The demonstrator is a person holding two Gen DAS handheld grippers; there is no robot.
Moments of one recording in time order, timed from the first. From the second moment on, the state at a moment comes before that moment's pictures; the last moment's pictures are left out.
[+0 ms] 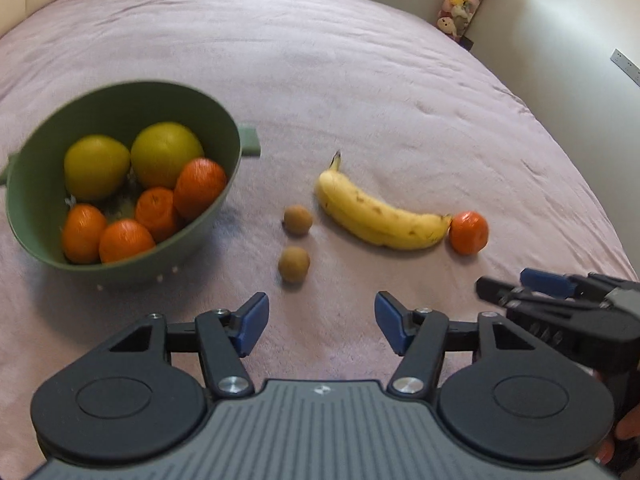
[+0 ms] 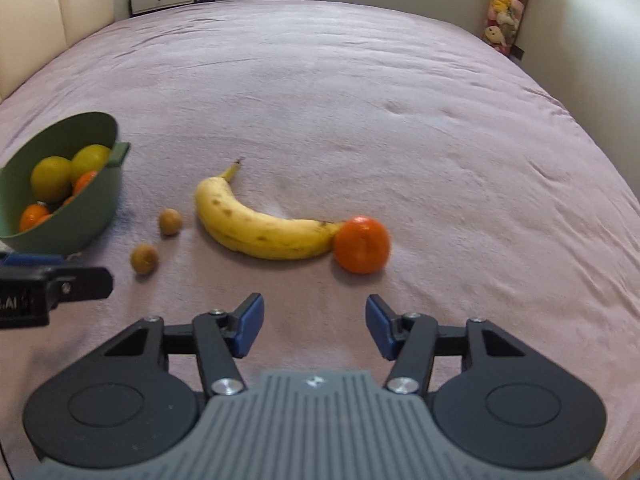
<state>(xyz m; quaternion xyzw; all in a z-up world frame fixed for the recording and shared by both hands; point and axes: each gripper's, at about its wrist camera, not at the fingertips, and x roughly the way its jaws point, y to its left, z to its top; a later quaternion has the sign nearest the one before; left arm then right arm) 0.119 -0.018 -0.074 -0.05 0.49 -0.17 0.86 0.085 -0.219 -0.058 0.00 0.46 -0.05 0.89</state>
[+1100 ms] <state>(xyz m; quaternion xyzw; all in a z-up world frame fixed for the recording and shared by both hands) 0.179 -0.075 -0.102 0.00 0.52 -0.19 0.83 0.169 -0.256 -0.097 0.03 0.49 -0.08 0.87</state>
